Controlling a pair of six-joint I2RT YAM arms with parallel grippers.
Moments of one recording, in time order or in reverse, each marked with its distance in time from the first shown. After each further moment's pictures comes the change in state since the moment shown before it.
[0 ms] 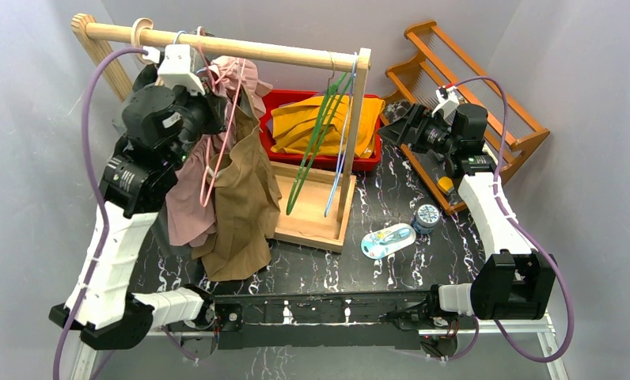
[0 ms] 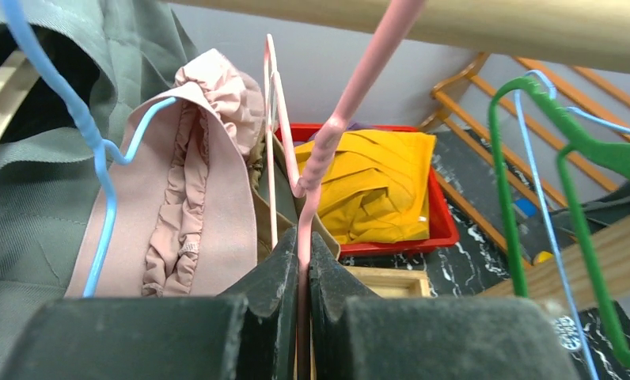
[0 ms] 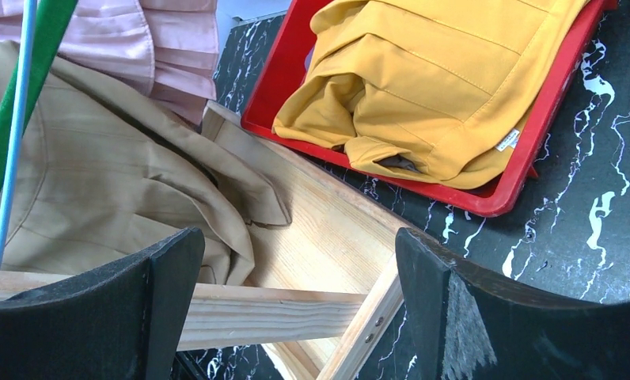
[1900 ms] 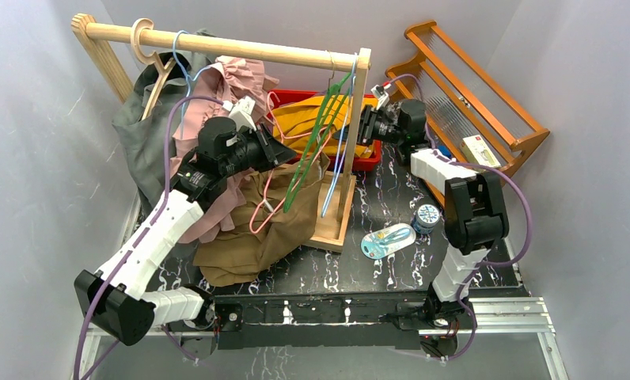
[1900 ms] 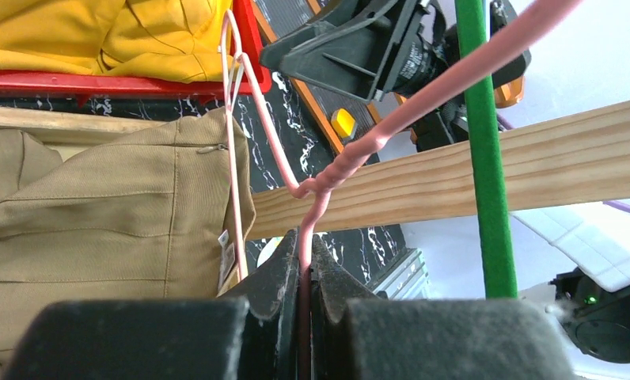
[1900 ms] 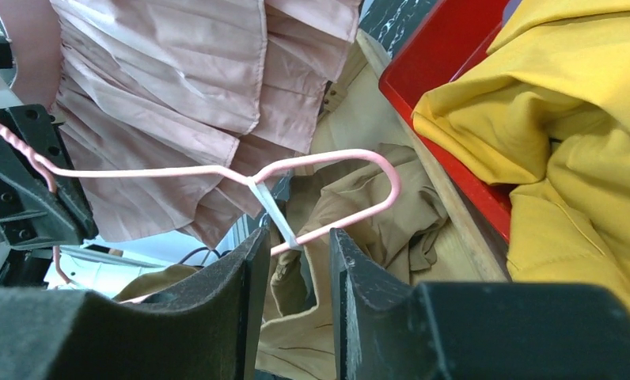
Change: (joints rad) left arm 0.000 0.006 -0.586 0.391 0.571 -0.569; right arm 0.205 0.496 0.095 0.634 -0.325 0.312
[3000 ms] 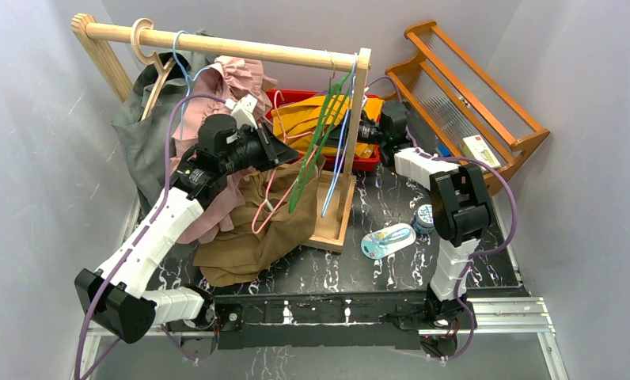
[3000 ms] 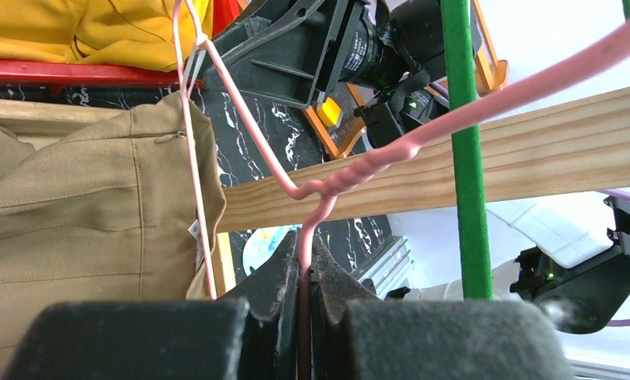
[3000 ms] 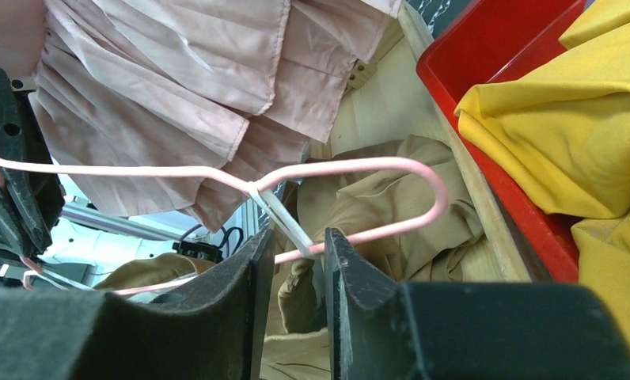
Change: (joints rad) left arm 0.000 0.013 0.035 -0.026 0.050 -0.020; right arm 0.097 0.113 0.069 0.076 -0.043 0.007
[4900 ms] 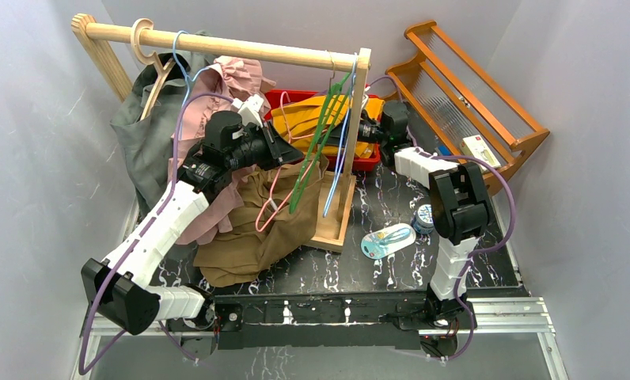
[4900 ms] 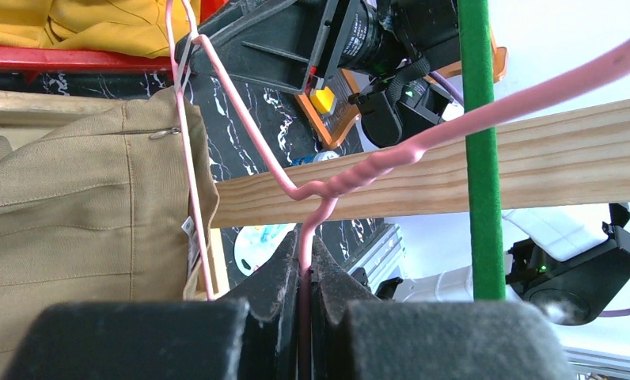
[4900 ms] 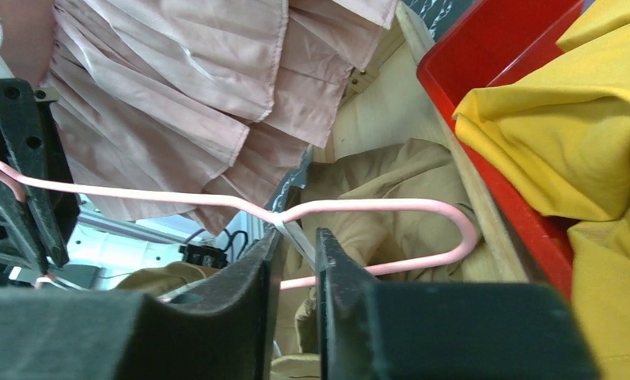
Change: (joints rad) left arm 0.002 0.054 0.019 0.003 0.052 -0.014; right arm -0.011 0.020 0.007 0.036 -0.008 0.035
